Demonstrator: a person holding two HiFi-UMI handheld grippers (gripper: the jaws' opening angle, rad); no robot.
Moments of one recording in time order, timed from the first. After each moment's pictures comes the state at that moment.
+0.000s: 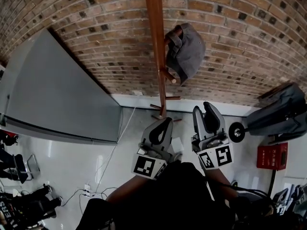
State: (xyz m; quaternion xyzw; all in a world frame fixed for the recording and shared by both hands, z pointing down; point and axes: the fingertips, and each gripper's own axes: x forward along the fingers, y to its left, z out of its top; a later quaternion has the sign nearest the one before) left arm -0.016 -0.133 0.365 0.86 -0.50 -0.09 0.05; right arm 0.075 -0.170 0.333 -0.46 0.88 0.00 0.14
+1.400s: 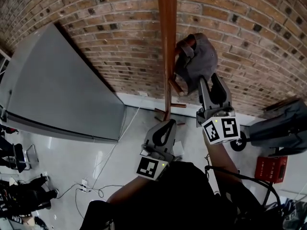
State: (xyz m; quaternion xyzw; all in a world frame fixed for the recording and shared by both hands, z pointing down) left arm -0.017 -0.162 0.365 0.85 -0.52 -0.09 0.04; right arm 0.063 -0.294 0.295 -0.46 0.88 0.03 0.14
